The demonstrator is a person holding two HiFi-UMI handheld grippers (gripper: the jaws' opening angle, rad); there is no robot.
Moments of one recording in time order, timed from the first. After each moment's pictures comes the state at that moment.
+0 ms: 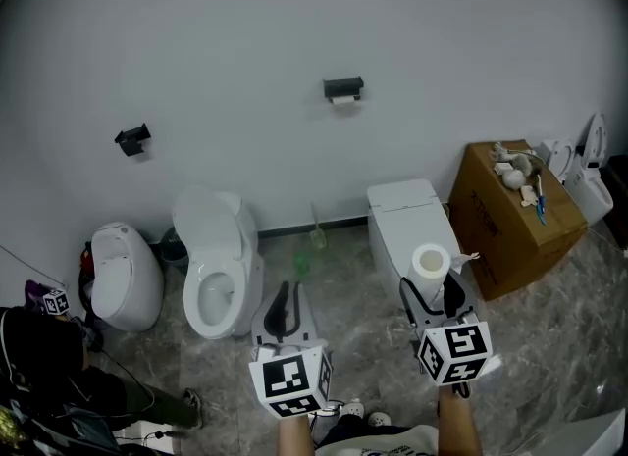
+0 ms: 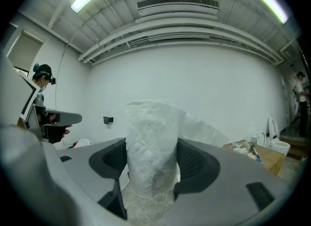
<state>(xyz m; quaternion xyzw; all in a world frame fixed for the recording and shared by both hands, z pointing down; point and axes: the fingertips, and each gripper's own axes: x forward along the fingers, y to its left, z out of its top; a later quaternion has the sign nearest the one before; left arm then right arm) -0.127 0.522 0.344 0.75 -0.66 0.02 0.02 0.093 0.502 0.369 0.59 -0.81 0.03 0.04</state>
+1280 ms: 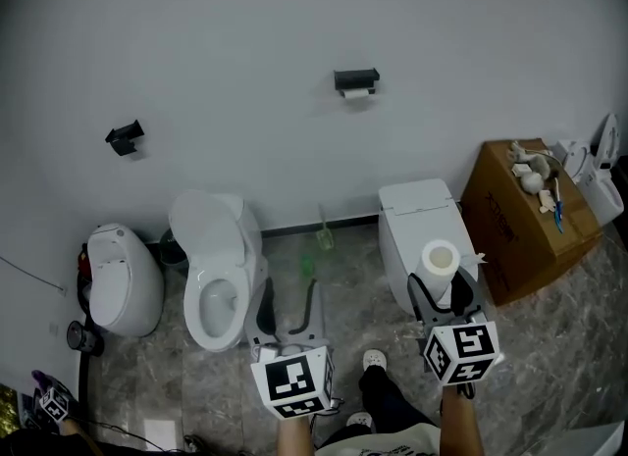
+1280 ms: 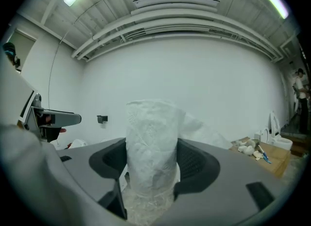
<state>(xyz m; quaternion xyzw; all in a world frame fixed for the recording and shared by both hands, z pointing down) -0.158 0.407 0.363 0.74 -0.67 0.05 0.01 0.070 0.387 0.389 0.60 -0.80 0.04 0.05</state>
